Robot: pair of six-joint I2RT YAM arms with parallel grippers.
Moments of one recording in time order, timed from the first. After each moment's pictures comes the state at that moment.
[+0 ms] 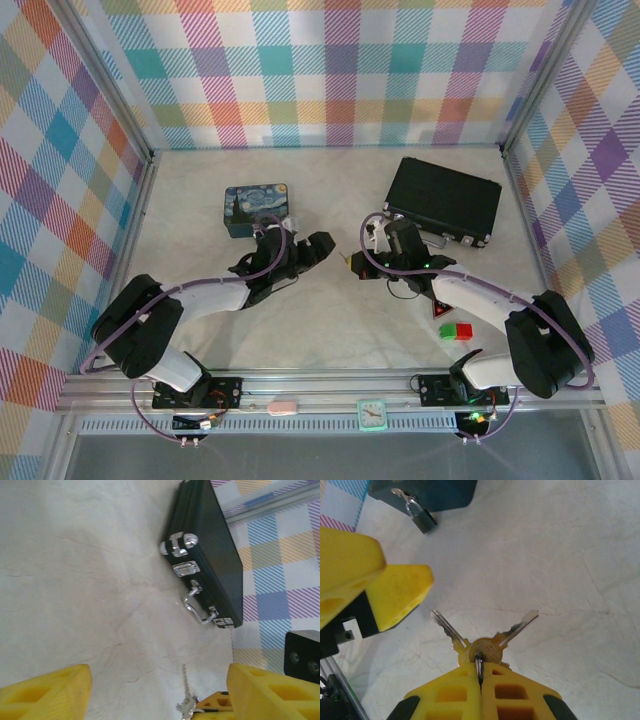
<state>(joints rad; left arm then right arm) -0.71 1.51 0.70 0.40 0.10 -1.11 0.58 1.35 0.70 -0.04 -0.37 0.55</state>
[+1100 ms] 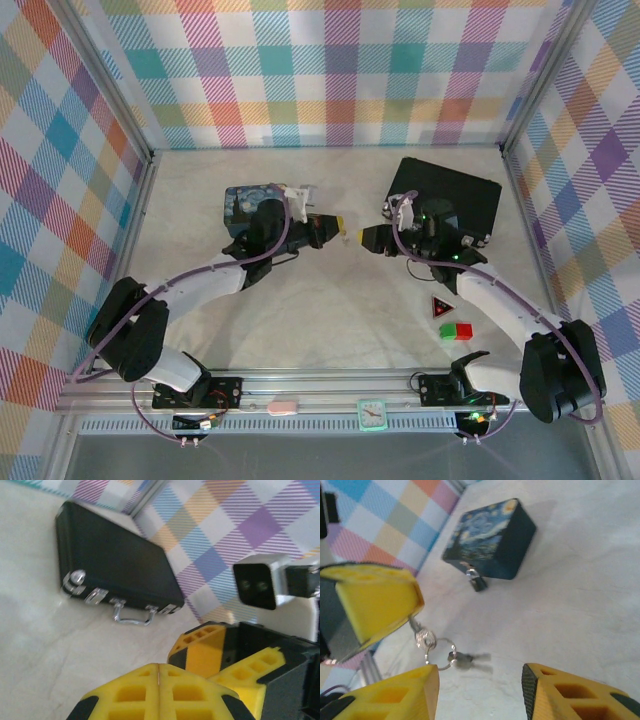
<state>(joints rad) -0.63 1.47 0.89 0.38 0.39 -0.65 0.39 1.21 0.75 0.01 -0.64 0.47</state>
